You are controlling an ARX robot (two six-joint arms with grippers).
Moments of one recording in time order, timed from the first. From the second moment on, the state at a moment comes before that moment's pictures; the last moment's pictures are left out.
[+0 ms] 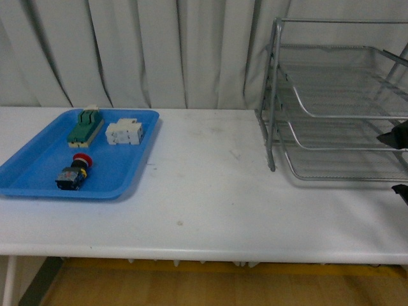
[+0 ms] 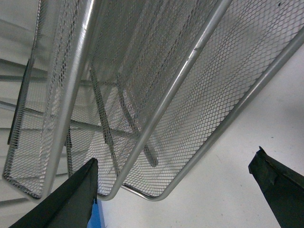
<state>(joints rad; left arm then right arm) 0.00 0.01 0.01 0.00 0.00 0.00 -0.06 2.04 0.74 0.93 -0.14 1.07</state>
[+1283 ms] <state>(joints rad) 0.00 0.01 0.01 0.00 0.00 0.00 0.03 2.20 0.77 1.13 -0.06 1.36</state>
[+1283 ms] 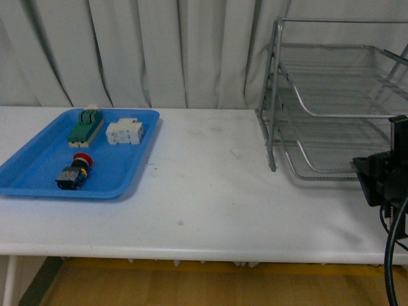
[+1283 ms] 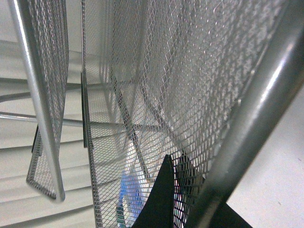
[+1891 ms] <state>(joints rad) 0.00 0.01 0.01 0.00 0.00 0.00 0.03 2.04 0.53 1.19 -0.07 1.13</state>
